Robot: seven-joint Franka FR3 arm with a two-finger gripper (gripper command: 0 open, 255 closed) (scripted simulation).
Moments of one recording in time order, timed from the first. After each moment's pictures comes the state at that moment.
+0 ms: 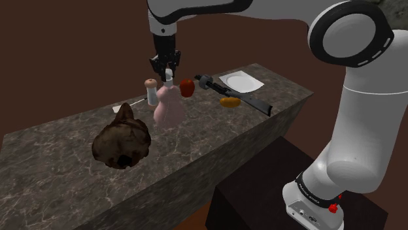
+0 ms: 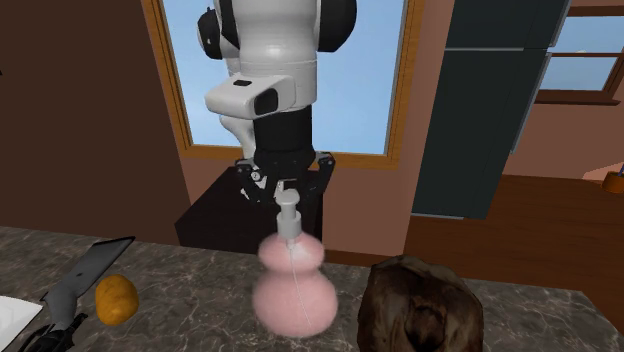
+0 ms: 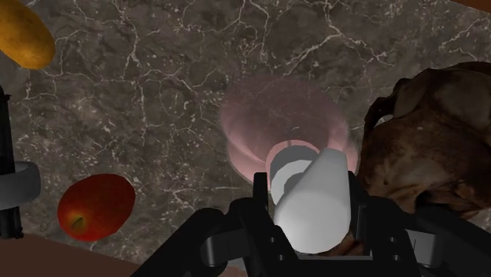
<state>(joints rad) 0.15 0.38 0.29 -1.38 -0.09 1.72 0.15</state>
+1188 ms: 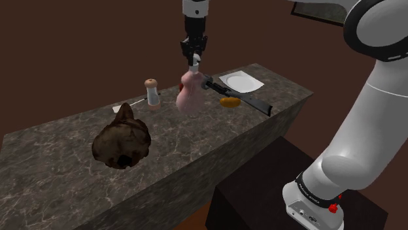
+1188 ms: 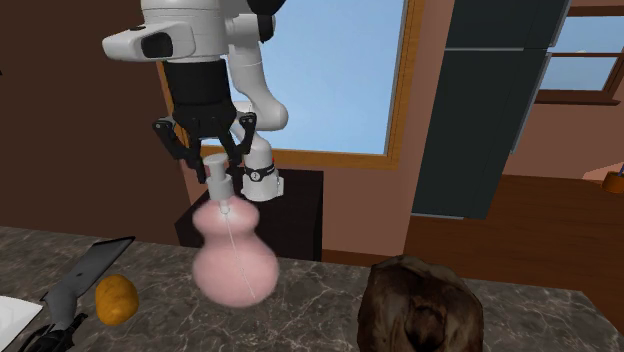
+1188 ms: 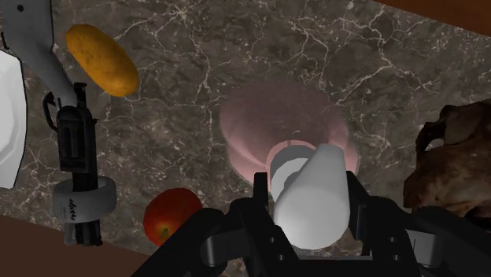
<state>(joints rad) 0.00 0.19 0.24 -1.52 -0.03 1.67 -0.04</state>
